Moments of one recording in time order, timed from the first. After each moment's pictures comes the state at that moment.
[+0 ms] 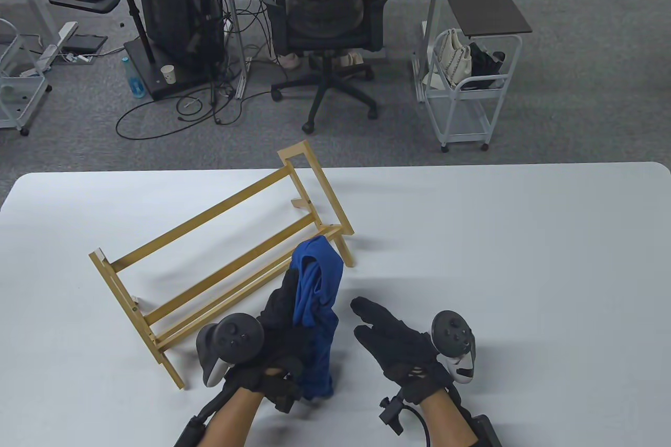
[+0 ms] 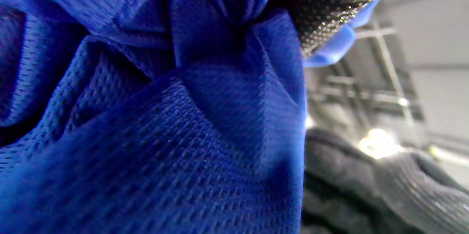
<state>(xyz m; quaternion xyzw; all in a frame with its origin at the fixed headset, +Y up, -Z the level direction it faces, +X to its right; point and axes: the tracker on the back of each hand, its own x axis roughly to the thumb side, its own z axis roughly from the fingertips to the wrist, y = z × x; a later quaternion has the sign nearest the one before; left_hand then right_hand) -0.170 -0.706 -0.310 0.09 -0.15 0.38 0.91 0.120 -0.756 -0.320 0.21 0.07 0.75 0.63</state>
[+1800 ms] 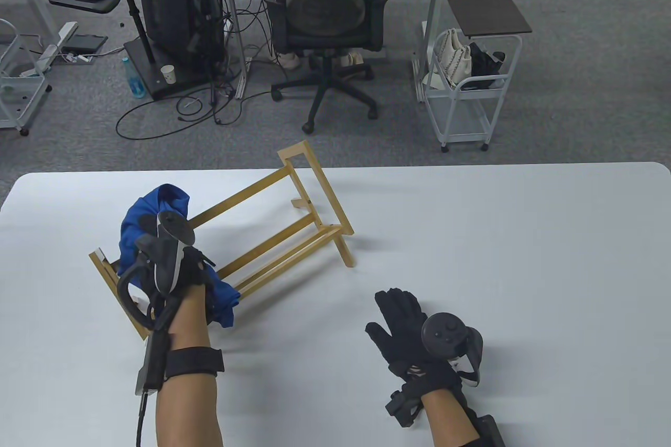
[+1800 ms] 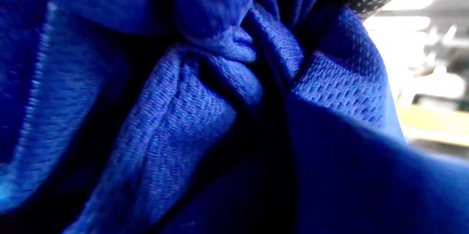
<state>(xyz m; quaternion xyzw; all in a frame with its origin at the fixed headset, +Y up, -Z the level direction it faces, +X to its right) -0.295 -0.643 -0.413 0.00 0.38 0.06 0.92 0.132 -0.765 -0.323 0.11 0.03 0.88 0.46</state>
